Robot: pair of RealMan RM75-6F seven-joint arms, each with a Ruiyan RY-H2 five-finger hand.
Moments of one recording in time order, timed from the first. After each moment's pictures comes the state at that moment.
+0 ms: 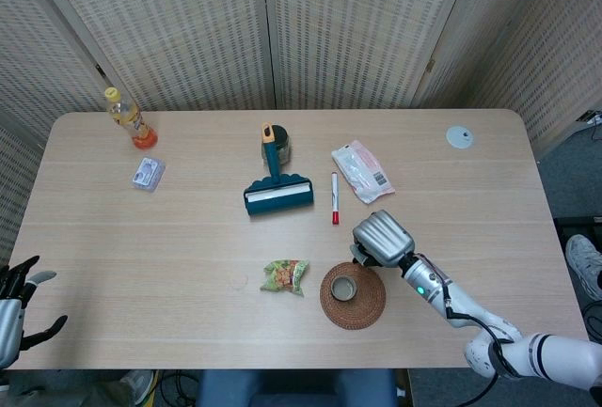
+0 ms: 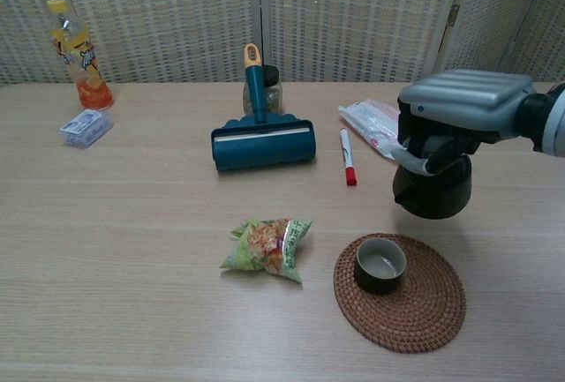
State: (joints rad) left arm 0.01 -1.20 -0.02 -1.49 1.52 1.57 -0.04; right arm 0.73 -1.35 0.06 -1.58 -1.39 0.90 -0.29
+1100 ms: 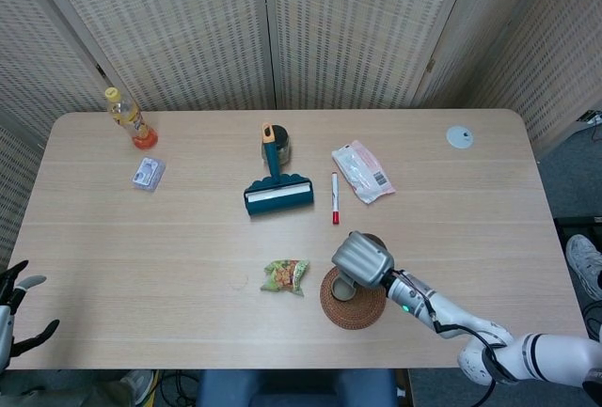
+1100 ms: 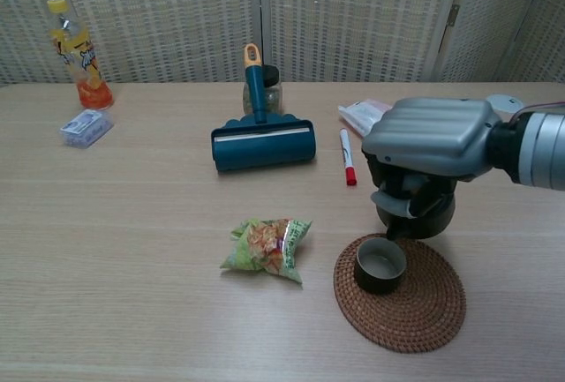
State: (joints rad) left arm 0.04 -1.20 -0.02 -1.47 1.52 1.61 -0.07; right arm 0.80 -1.35 0.02 -1.66 -1.41 0.81 -0.56
